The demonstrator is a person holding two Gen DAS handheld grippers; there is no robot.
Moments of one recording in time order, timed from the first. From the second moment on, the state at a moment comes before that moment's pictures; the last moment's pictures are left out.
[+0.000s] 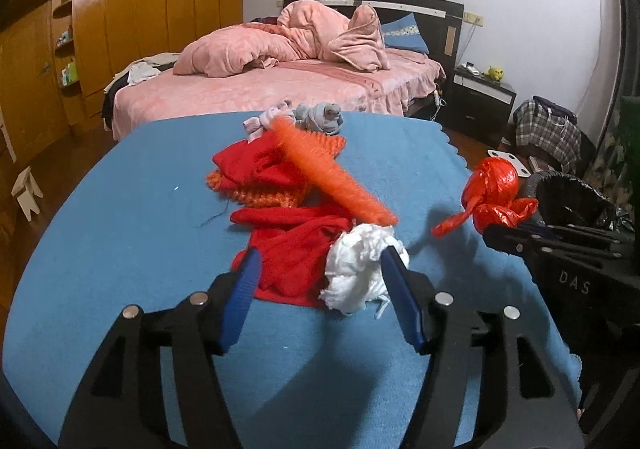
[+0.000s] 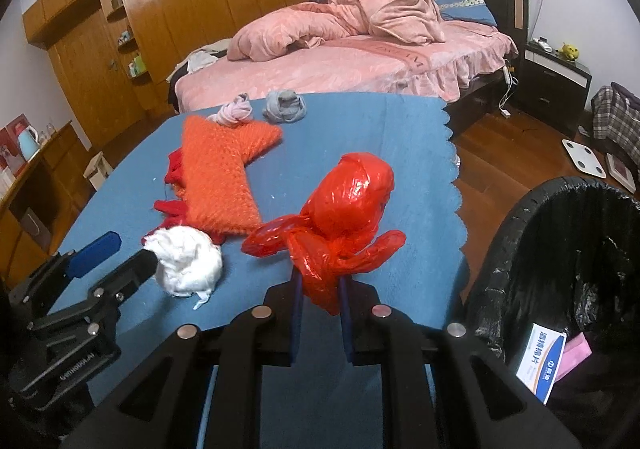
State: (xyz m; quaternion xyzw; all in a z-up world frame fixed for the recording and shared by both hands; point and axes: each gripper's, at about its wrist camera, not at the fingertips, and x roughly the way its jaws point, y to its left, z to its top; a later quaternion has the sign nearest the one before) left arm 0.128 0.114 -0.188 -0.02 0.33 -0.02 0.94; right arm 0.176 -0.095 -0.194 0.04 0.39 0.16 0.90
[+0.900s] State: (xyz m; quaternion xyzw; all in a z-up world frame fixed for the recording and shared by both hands) left arm 0.115 0.068 -0.156 -0.01 0.29 -0.09 0.95; right arm 0.154 -0.141 -0.167 0.04 0.37 0.13 0.92
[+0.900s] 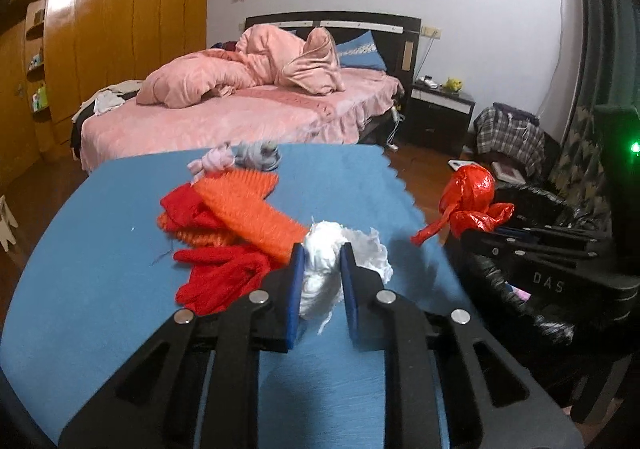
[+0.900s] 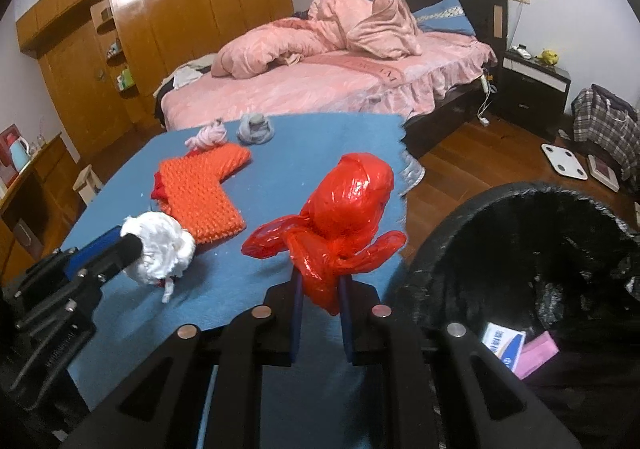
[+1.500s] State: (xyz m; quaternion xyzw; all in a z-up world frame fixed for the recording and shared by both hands) left arm 0.126 -0.046 -0.122 0.01 0.27 -0.19 0.94; right arm 0.112 -0.262 -0.130 0.06 0.33 0.02 0.94
